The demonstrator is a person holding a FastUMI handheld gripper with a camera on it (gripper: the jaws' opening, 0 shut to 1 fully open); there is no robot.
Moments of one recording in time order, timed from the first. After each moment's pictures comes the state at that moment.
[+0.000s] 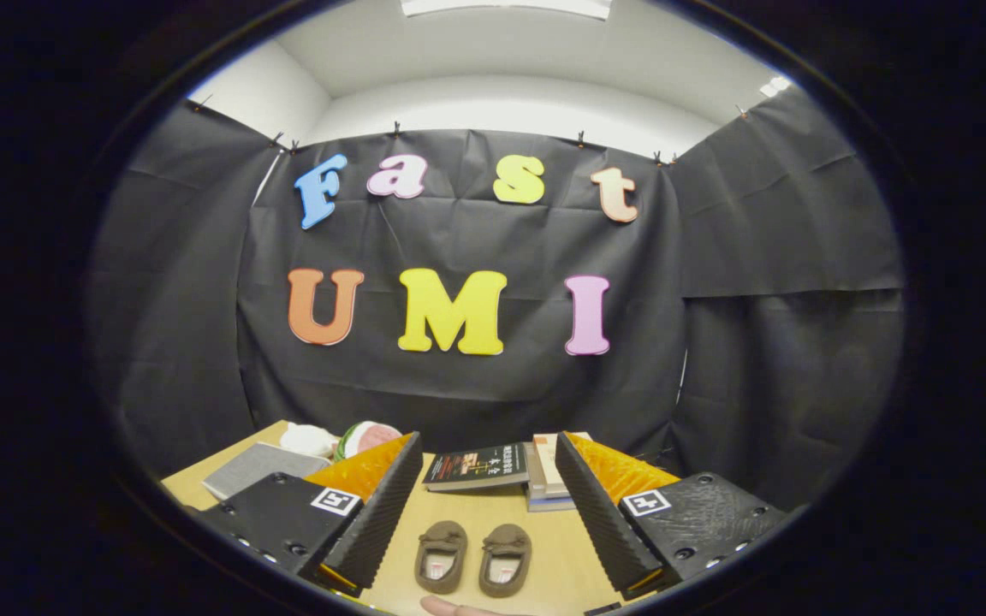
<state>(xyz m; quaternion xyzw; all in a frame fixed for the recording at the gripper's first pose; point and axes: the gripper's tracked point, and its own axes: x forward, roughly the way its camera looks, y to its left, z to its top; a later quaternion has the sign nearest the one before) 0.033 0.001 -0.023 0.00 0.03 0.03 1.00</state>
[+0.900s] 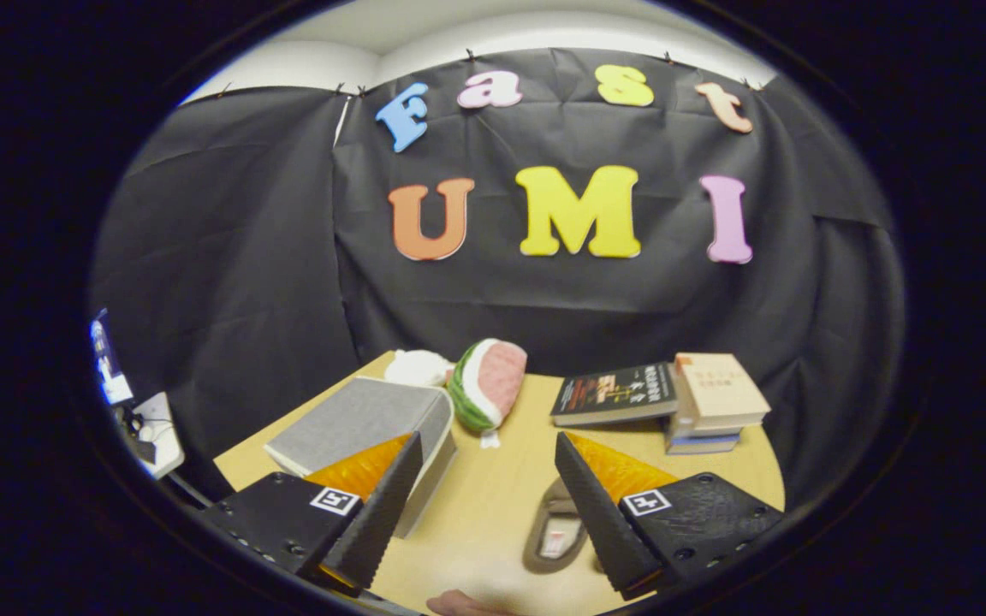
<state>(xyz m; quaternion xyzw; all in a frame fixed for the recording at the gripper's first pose) 0.064 0.163 -0.167 0.02 0.21 0.23 0.95</state>
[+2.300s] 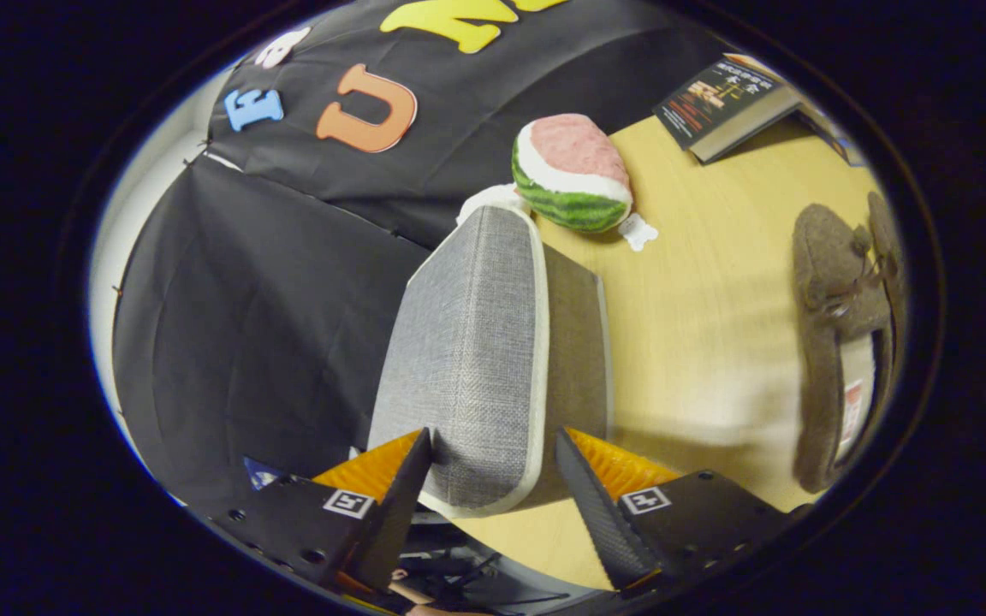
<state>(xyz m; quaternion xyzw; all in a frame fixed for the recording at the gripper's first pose) 0.067 0.308 -0.284 0.32 0.50 0.35 0.72</state>
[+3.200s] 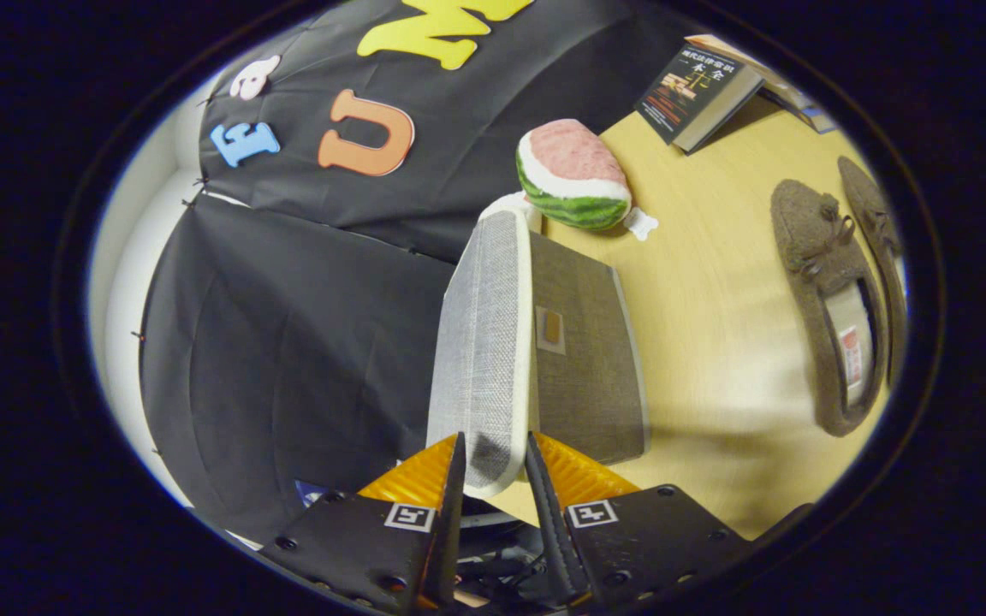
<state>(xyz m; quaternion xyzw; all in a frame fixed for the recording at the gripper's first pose) 0.038 0.296 -0.237 0.35 0.50 0.35 0.71</state>
